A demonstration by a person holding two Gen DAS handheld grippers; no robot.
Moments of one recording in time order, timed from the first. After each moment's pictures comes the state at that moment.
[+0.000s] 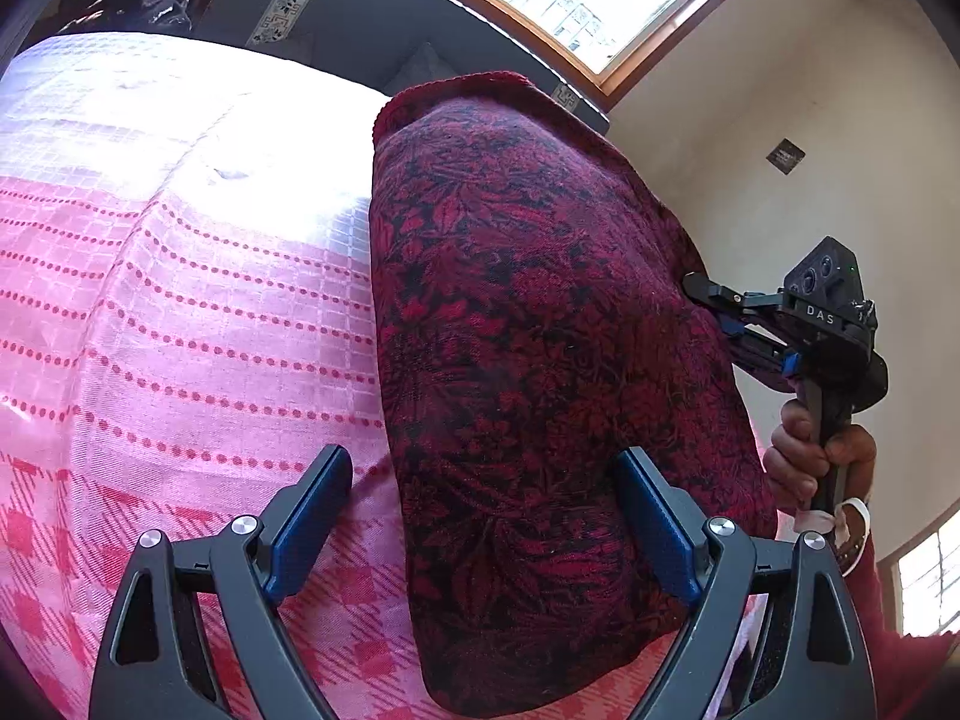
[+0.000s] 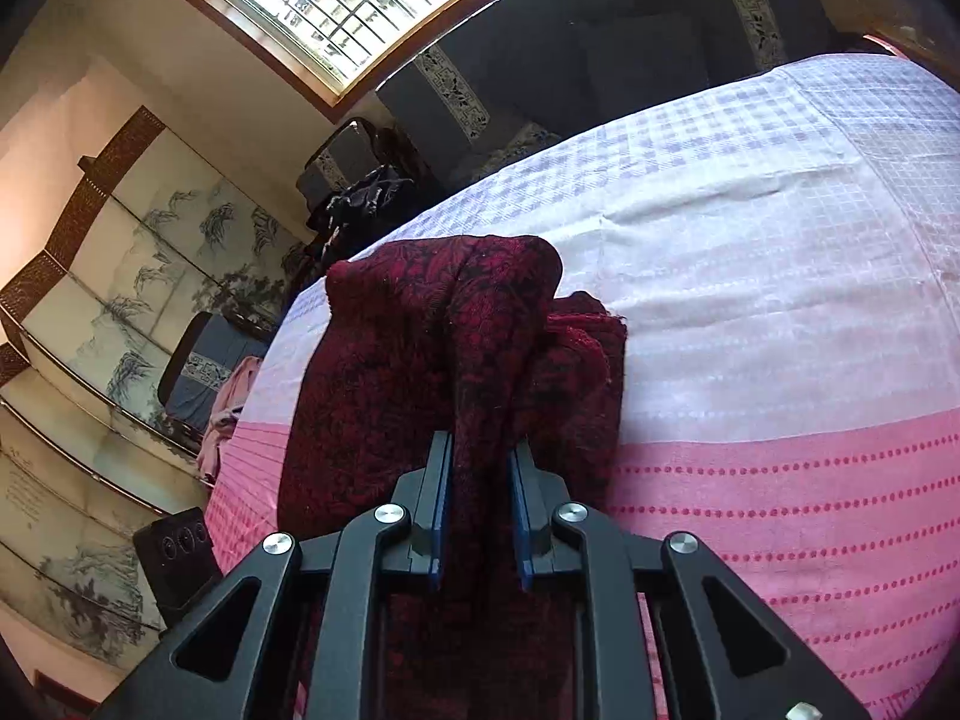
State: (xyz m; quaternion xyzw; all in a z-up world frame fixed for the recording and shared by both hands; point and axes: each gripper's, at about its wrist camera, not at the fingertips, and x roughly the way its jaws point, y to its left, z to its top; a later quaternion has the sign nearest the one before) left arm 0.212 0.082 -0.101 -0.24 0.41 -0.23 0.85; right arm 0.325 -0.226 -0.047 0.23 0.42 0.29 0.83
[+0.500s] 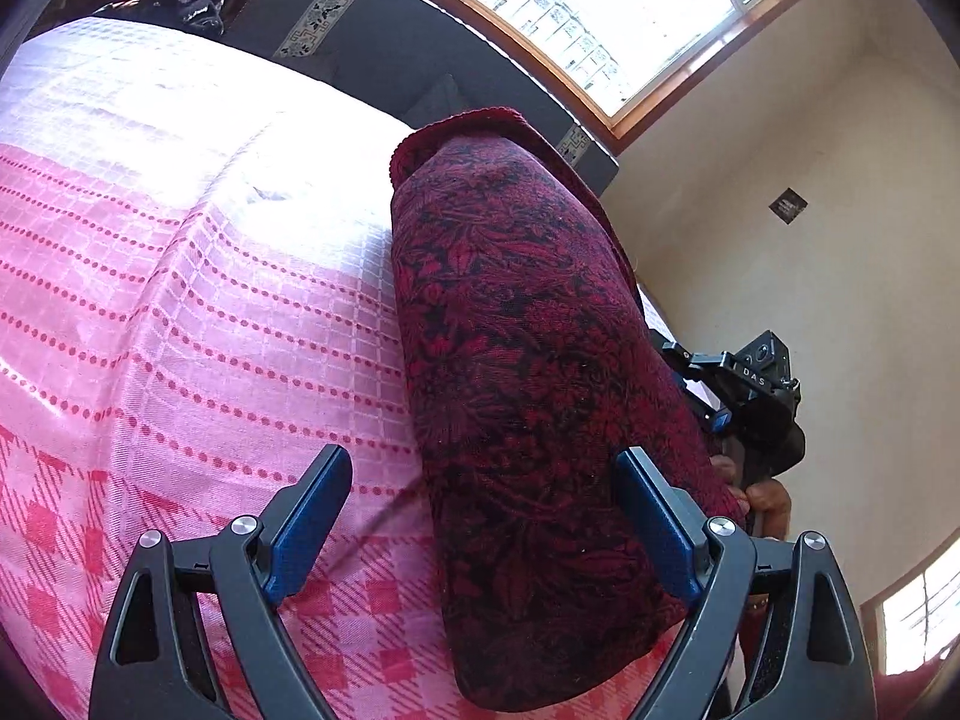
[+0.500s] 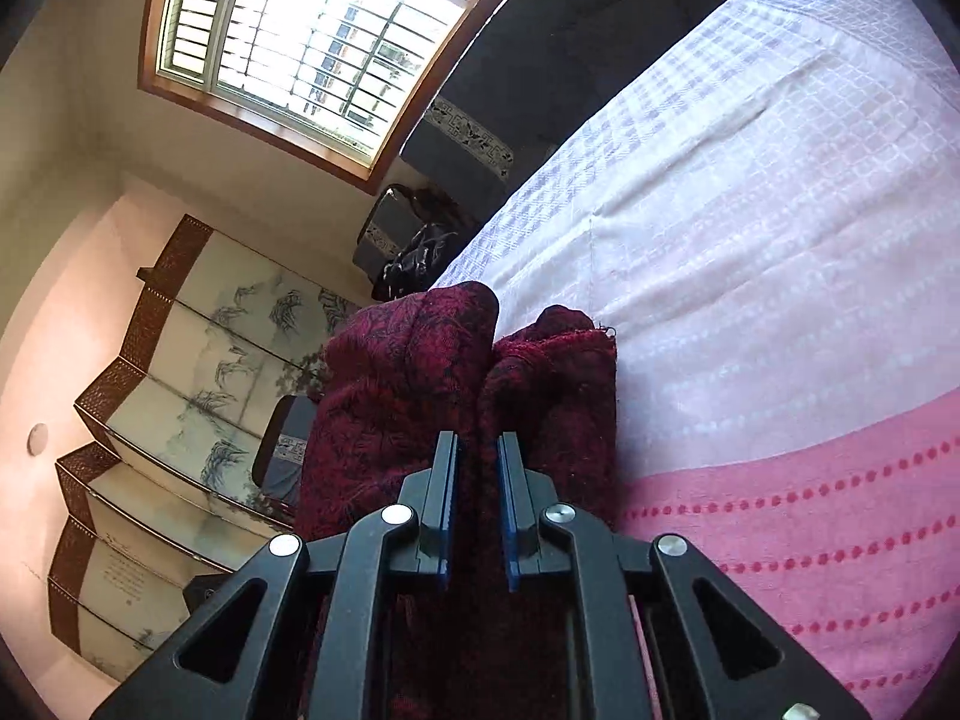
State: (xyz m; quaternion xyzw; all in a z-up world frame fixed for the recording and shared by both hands) left arm 0.215 0.093 -0.100 -0.27 0.38 -0.22 0.85; right arm 0.349 -0.262 -0.114 0.36 0.38 0.31 0.79
